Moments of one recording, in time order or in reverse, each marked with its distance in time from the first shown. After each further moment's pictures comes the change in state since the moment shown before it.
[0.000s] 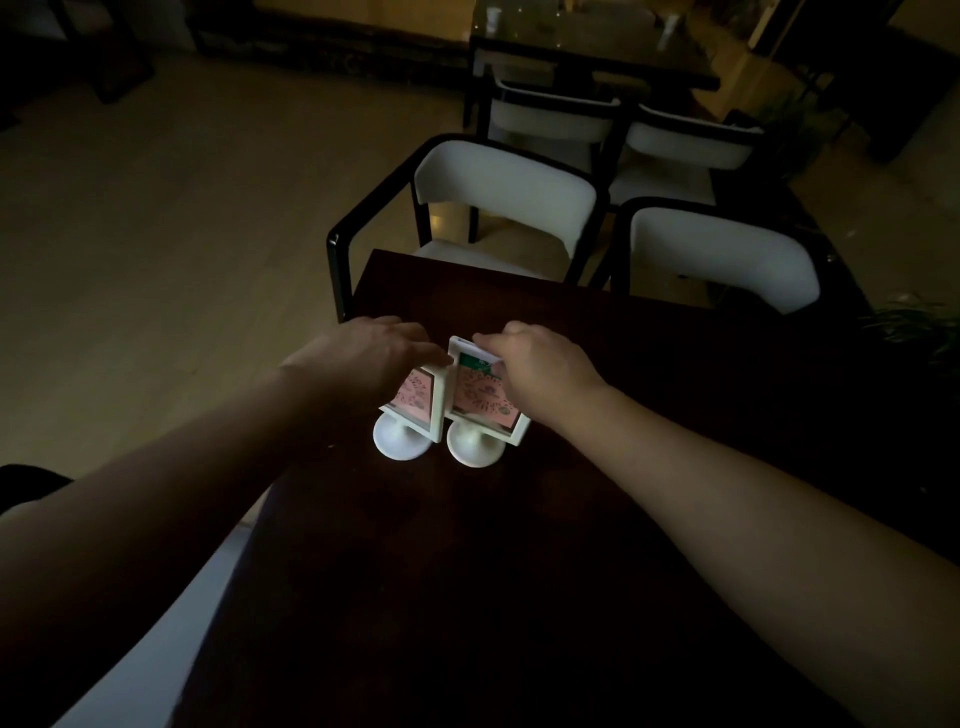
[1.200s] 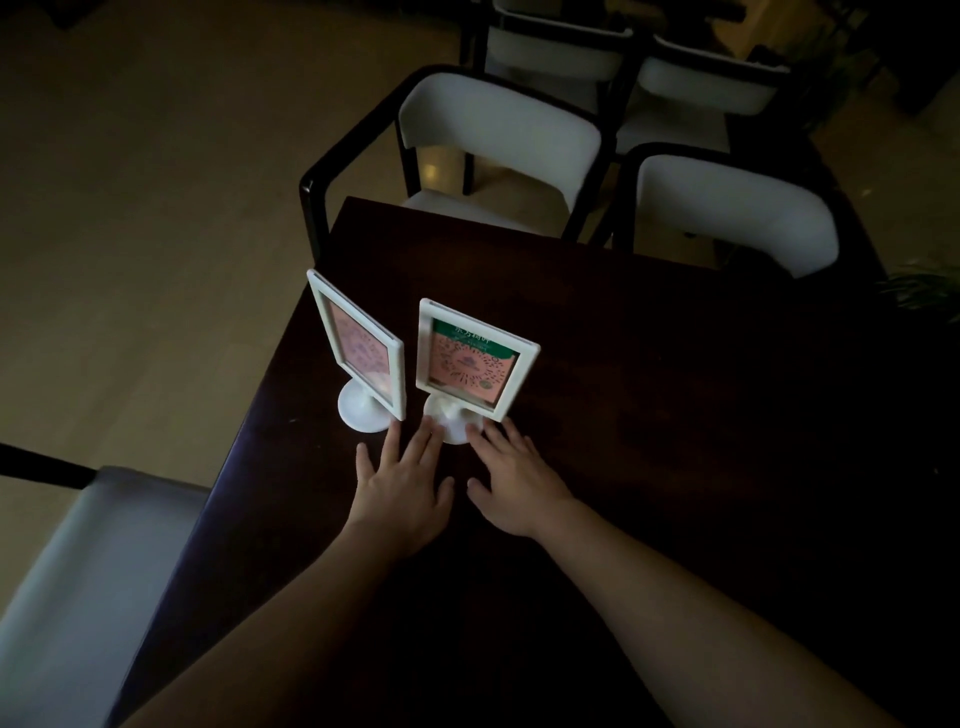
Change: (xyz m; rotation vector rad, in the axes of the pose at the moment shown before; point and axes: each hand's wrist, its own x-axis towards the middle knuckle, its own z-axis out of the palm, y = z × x) left_hand -0.023 0.115 0.197 -0.284 -0.203 -0.583; right_hand -0.079 0.035 0.165 0.243 -0.375 0.123
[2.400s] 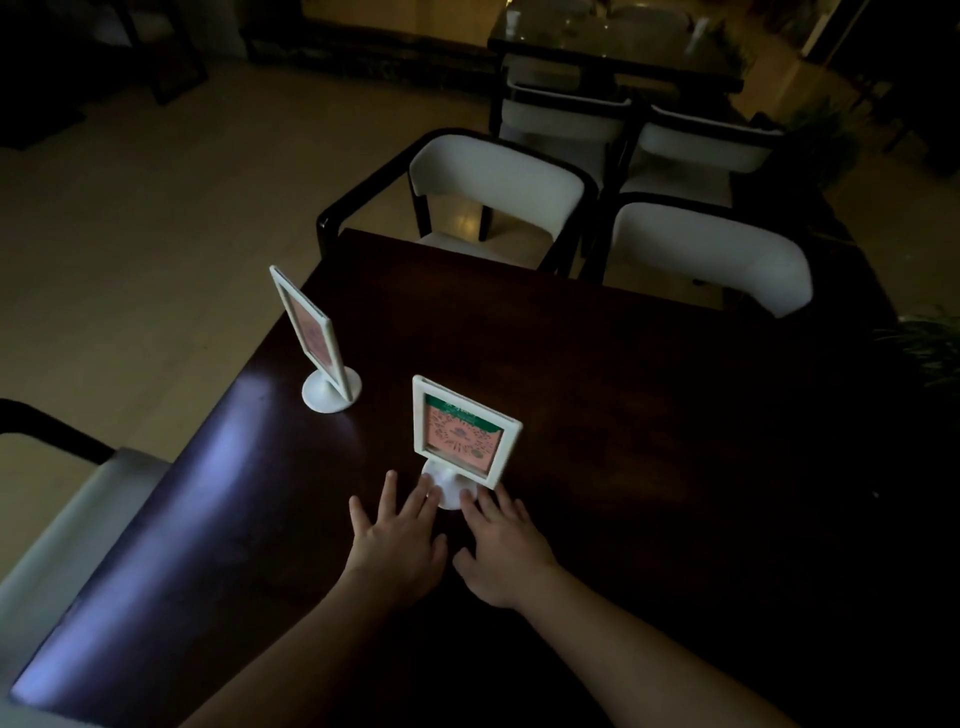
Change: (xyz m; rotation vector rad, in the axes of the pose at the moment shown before) left_hand -0.071 0.118 0.045 0.110 -0.106 -0.106; right_hand -0.121 0.061 0.013 -0.122 -0.089 -0.030
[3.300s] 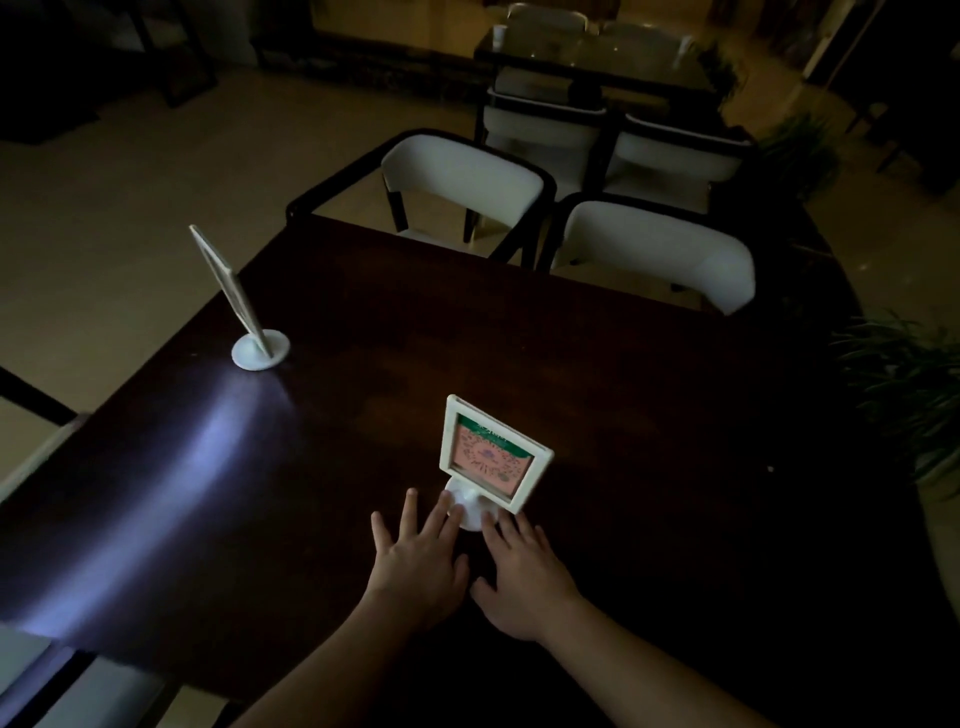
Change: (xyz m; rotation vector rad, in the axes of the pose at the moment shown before) left_hand -0.046 0.179 0.049 -0.038 -0.021 0.016; right_hand -0.129 0.144 0.023 -0.006 0.008 -0.004
